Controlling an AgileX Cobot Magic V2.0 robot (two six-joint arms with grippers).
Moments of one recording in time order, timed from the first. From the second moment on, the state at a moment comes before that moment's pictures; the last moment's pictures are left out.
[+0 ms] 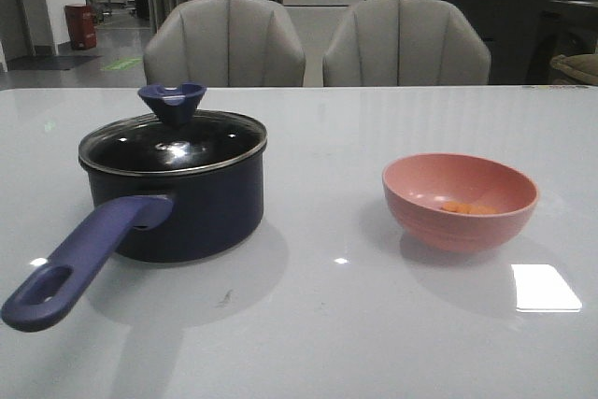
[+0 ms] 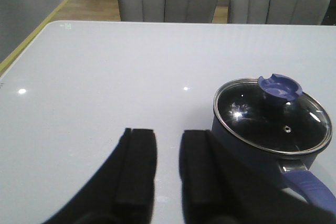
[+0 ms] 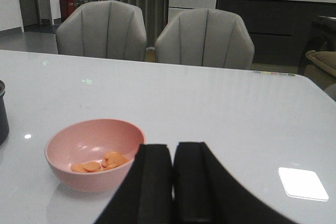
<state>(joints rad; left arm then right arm) -0.06 0.37 -0.43 -0.11 0.40 0.04 0.13 -0.01 0.03 -0.02 0.04 0.04</state>
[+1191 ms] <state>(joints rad) -0.45 1.57 -1.36 -0.05 0.76 -0.16 0.13 -0.01 0.03 -0.02 0.04 0.04</state>
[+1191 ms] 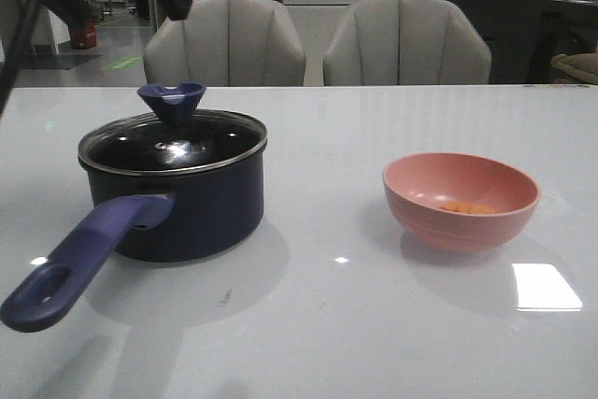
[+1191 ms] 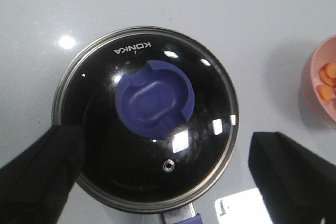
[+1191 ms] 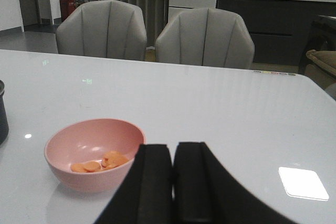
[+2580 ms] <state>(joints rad) -0.48 1.95 -1.68 0.10 0.99 -0.43 0.13 -0.01 0.03 -0.02 0.04 0.04</state>
